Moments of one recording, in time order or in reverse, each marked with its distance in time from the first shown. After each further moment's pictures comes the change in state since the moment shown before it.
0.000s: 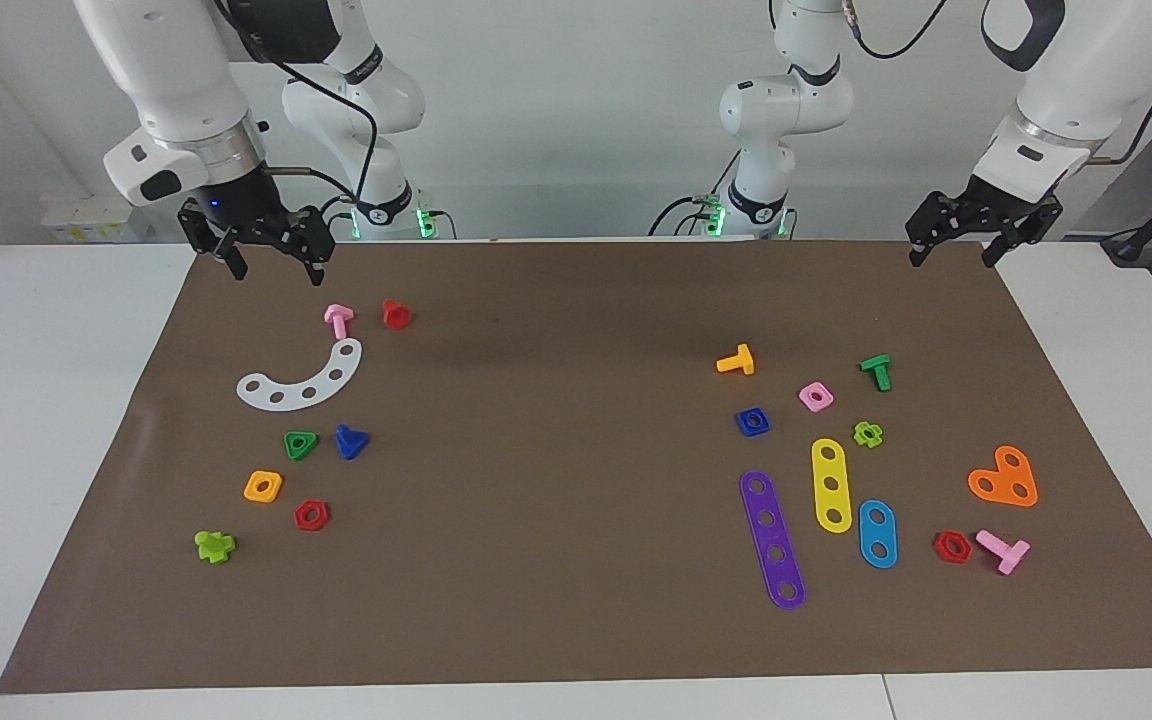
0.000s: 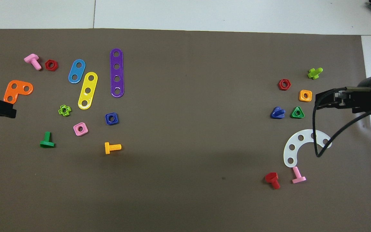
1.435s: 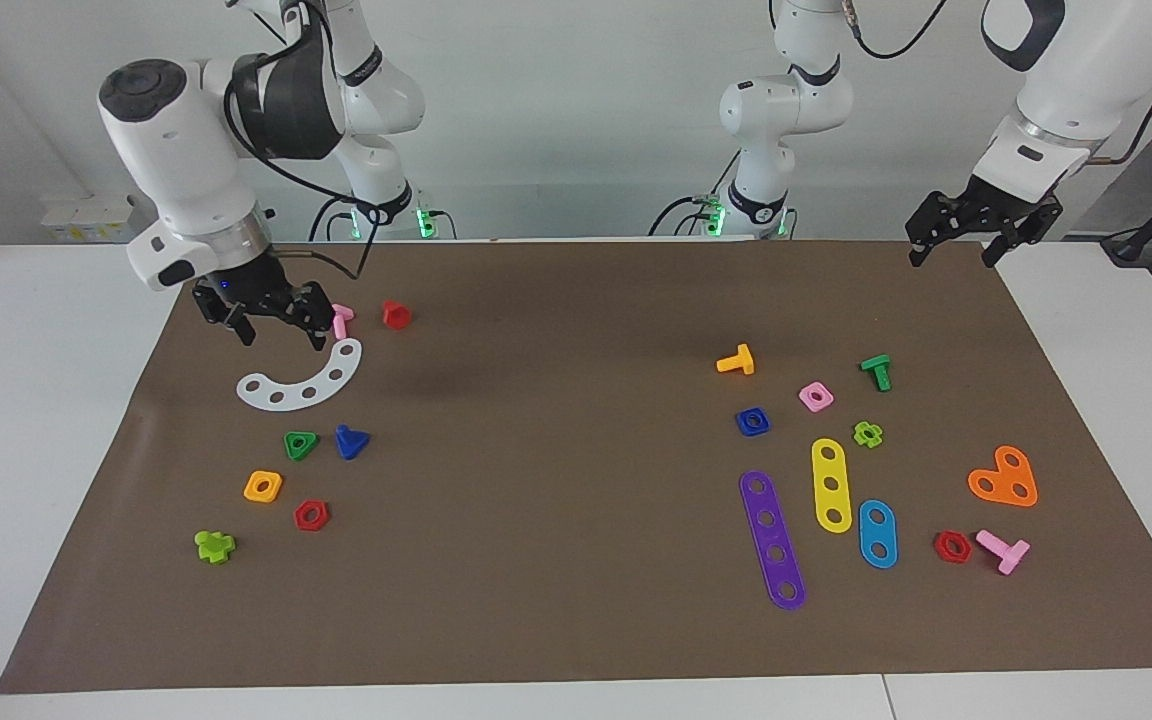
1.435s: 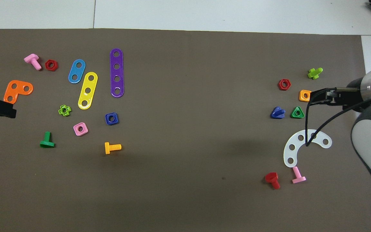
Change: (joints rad) left arm 0.000 0.000 0.000 0.000 0.000 0.000 0.000; right arm -0.038 0.061 -0.005 -0.223 0.011 0.317 -0.050
